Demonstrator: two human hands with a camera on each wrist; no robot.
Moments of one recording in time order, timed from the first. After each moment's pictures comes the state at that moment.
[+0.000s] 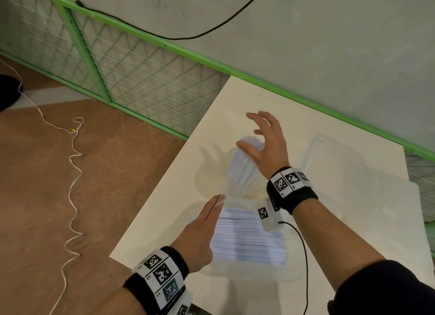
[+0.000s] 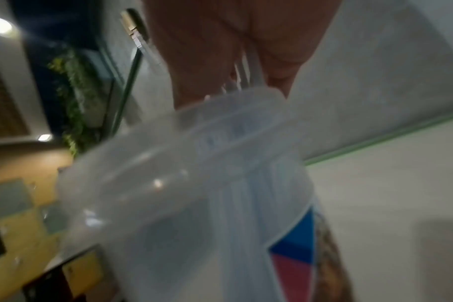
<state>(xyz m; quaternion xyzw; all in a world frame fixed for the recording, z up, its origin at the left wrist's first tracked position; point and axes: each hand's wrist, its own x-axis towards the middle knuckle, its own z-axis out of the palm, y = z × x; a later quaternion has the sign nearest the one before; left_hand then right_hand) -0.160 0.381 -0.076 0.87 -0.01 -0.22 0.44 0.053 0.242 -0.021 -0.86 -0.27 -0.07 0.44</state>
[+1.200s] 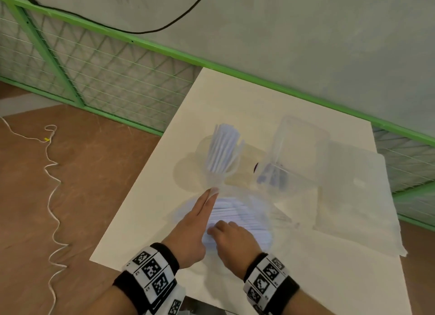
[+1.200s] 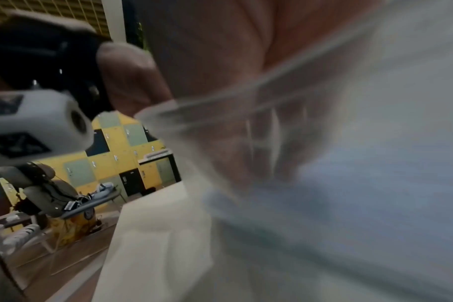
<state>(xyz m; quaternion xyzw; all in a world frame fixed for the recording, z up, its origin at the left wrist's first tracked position) -0.158 0.352 -0.059 0.88 -0.07 -0.19 0.44 -0.139 0.194 -0.085 -0.91 -0.34 0.22 0.03</state>
